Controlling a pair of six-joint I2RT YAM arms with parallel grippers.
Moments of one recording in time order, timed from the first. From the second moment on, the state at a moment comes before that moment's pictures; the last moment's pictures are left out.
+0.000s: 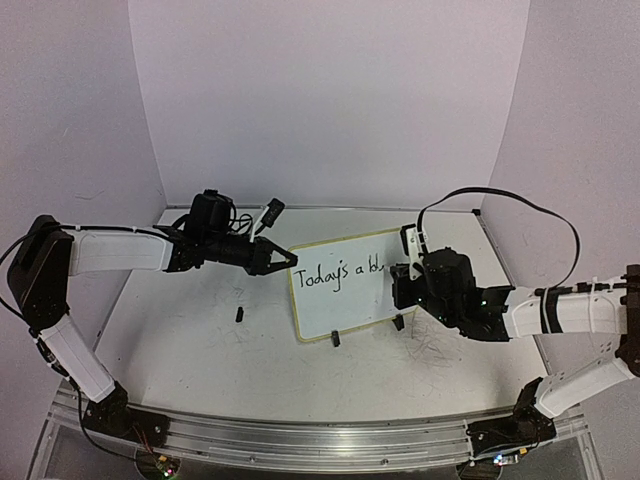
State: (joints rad) left arm -0.61 1.63 1.04 0.11 0.70 -0.18; right arm 0.87 1.33 0.67 0.25 0.48 0.22
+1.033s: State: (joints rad) left arm -0.61 1.63 1.04 0.11 0.70 -0.18; right arm 0.87 1.33 0.67 0.27 0.46 0.22
